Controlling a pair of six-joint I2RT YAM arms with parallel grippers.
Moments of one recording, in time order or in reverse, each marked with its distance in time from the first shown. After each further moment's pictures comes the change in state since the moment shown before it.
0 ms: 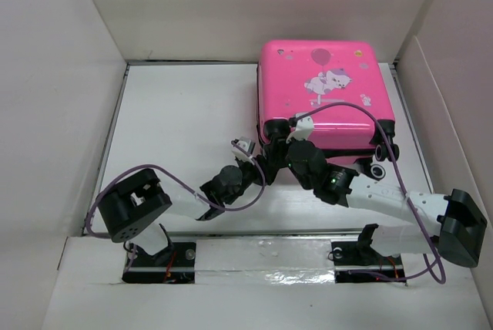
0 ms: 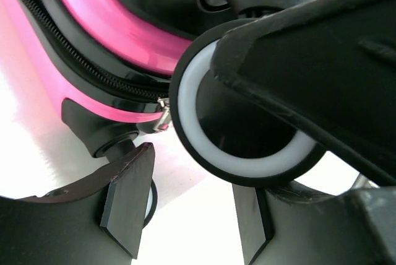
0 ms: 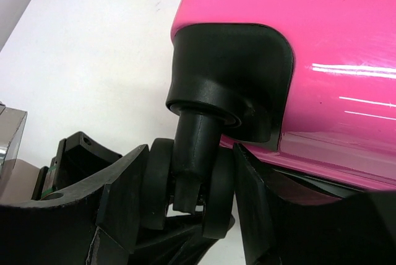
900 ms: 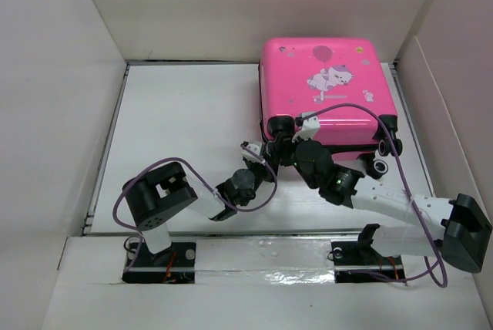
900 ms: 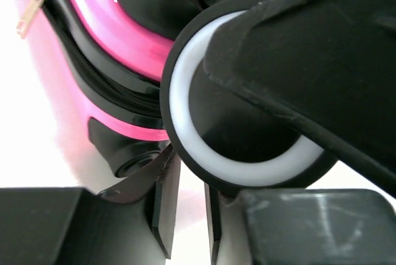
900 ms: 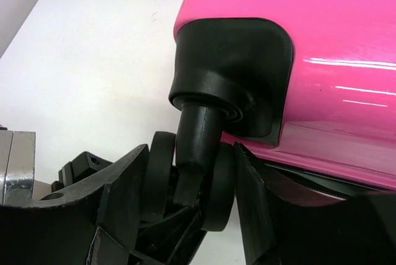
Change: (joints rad) left arm -0.064 0.194 0.093 0.166 -0.234 0.136; right arm -0.027 -0.048 -0.050 0.043 -0.069 -0.023
